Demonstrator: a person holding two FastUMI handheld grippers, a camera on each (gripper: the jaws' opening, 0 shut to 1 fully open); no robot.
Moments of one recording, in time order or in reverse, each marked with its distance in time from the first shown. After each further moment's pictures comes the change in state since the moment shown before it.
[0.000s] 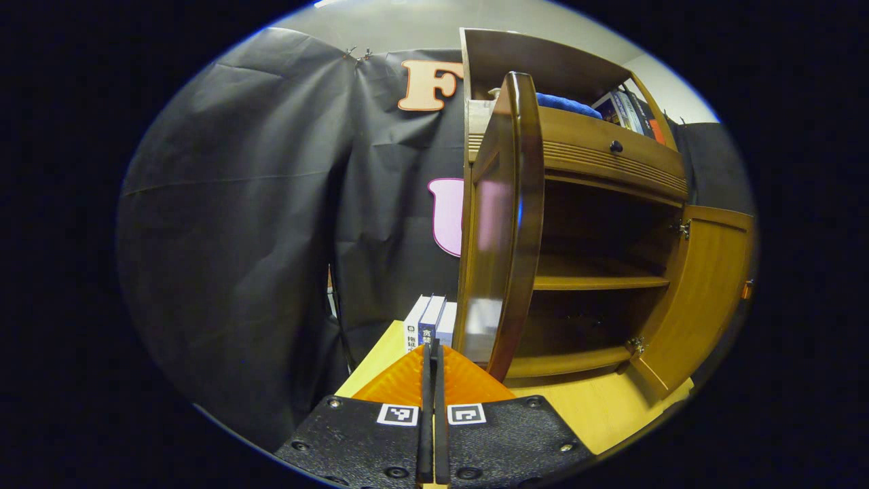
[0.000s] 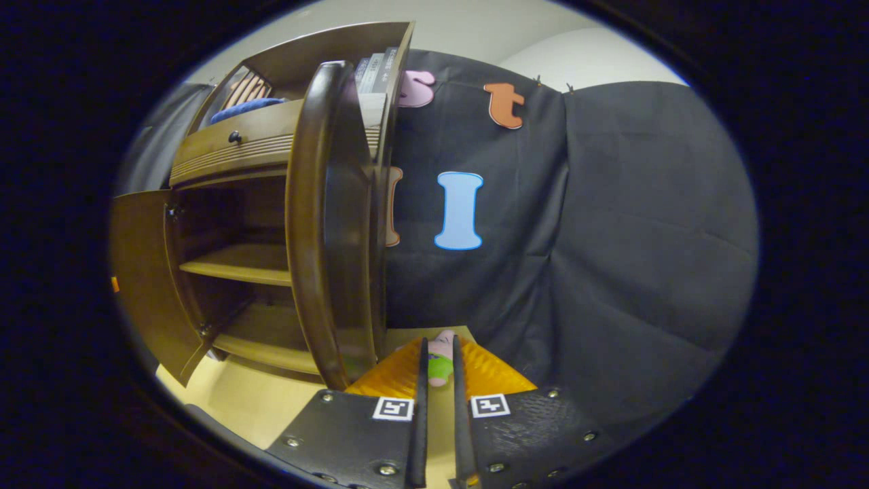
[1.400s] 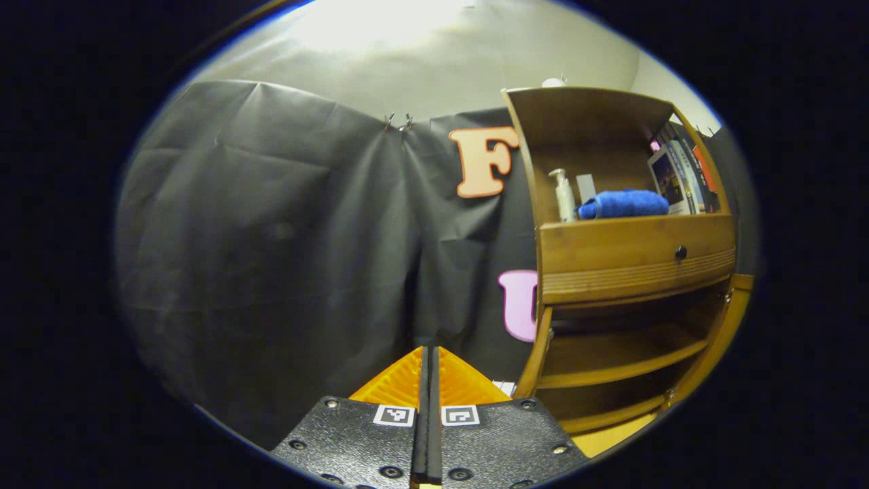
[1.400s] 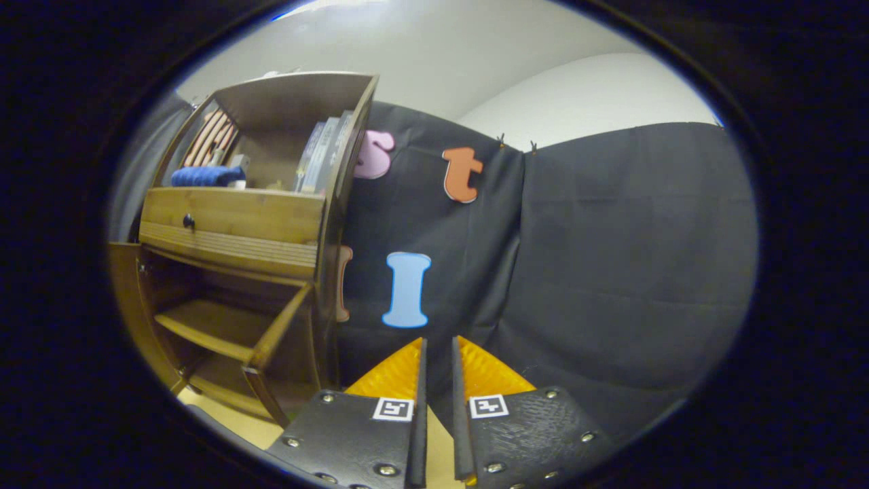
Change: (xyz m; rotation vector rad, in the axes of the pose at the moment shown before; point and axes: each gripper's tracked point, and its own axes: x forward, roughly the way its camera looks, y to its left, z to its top) left arm -0.046 0.045 0.233 0.088 -0.267 0.297; right arm -0.039 -0.062 0.190 -0.007 -0.274 -0.176
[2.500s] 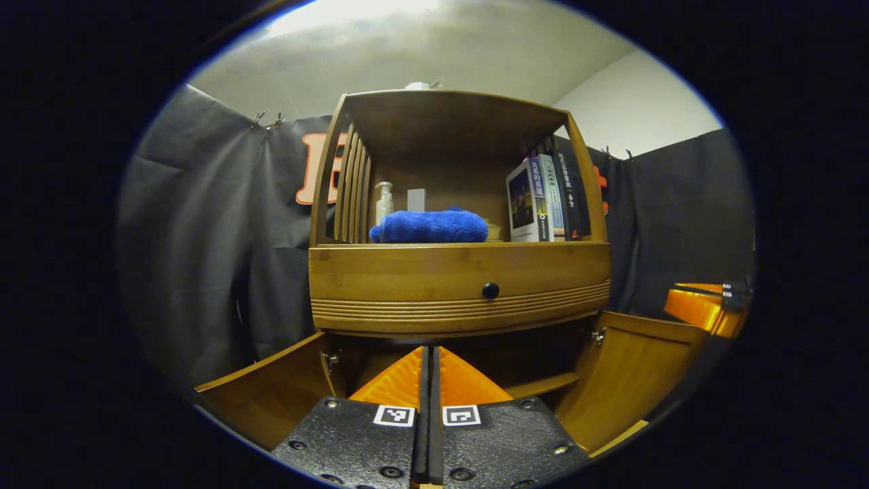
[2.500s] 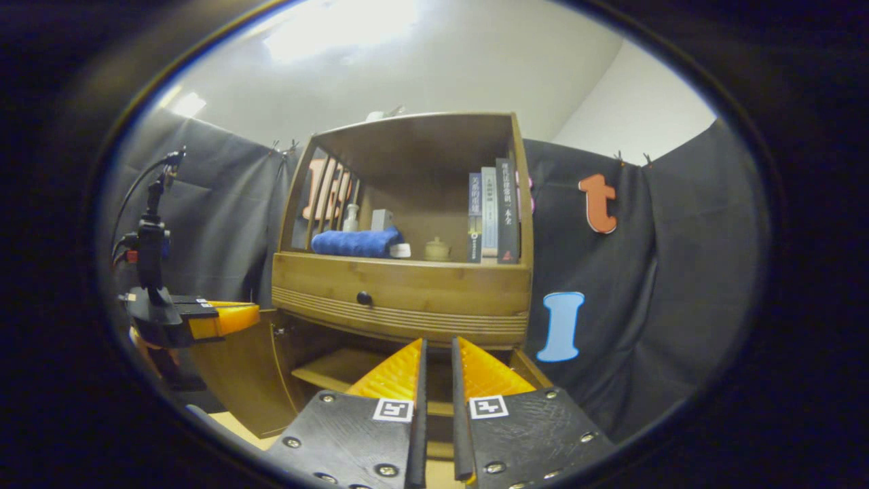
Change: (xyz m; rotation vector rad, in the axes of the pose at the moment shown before) left arm -0.041 -0.265 0.023 -0.077 0.007 -0.515; right arm -0.066 0.243 0.065 0.116 -0.048 0.512
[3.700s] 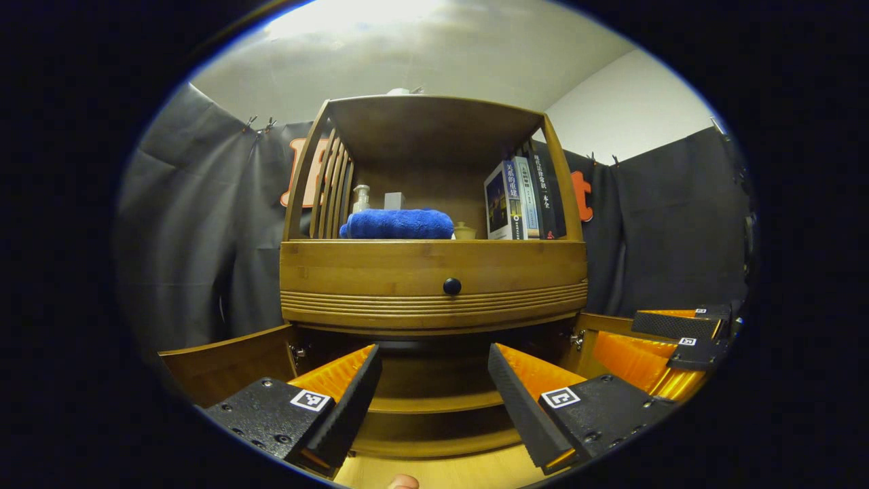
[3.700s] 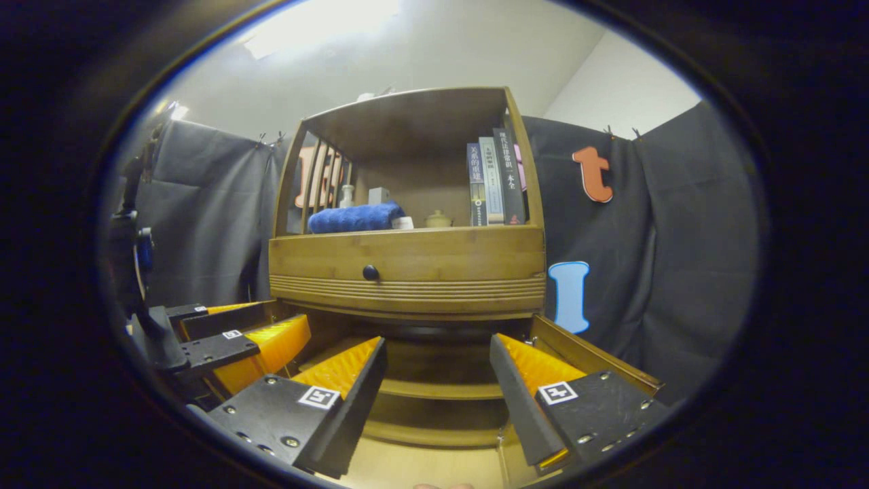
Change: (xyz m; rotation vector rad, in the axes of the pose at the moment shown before) left arm 0.008 -0.042 -0.015 -0.019 -0.059 -0.039; right arm 0.004 0.018 -0.035 0.073 0.056 -0.046
